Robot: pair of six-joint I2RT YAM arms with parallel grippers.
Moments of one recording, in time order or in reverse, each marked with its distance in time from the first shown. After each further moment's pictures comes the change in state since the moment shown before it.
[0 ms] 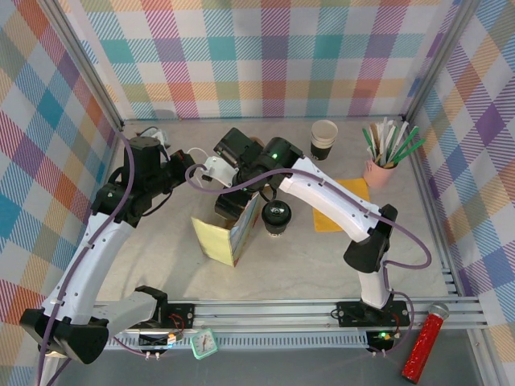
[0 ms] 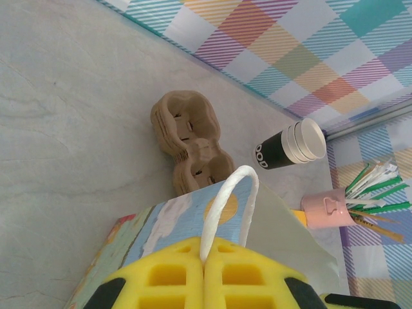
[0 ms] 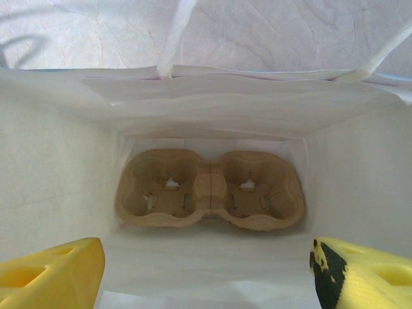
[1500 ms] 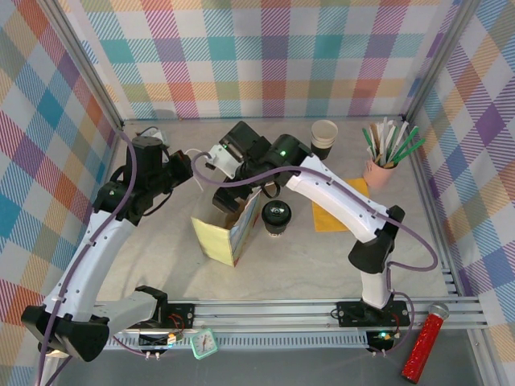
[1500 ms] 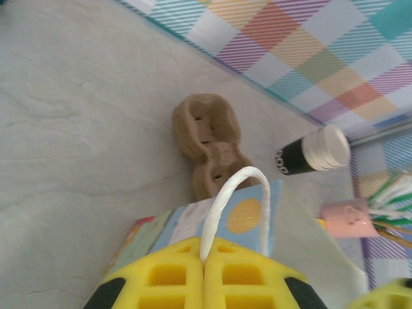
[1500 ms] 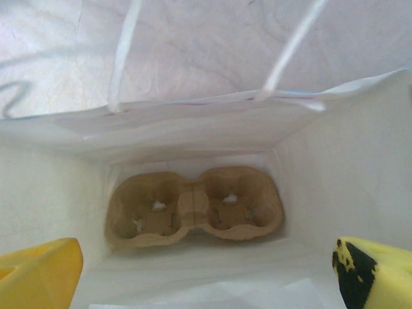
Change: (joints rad) left arm 0.001 0.018 0.005 -0.044 -0.086 -0.002; right arm -0.028 -0.050 -0.016 0.074 0.054 0.091
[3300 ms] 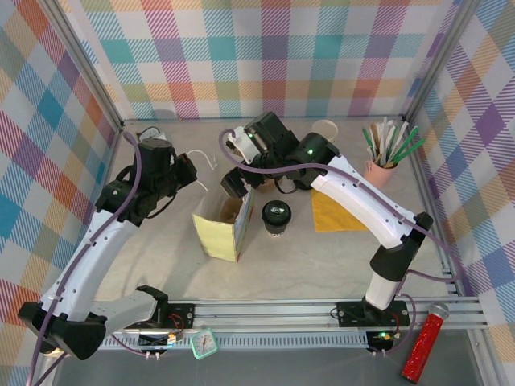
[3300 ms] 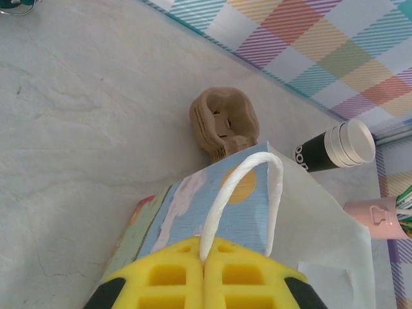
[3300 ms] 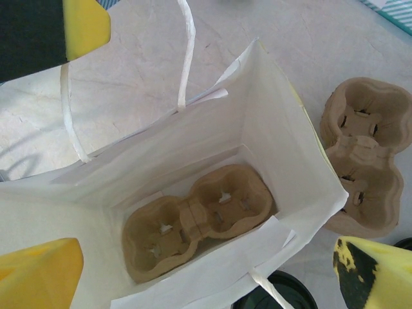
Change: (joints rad) left arm -0.083 0.007 0.032 -0.060 -0.094 -0.021; right arm -0.064 -0.150 -0.169 0.152 -0.024 0.166
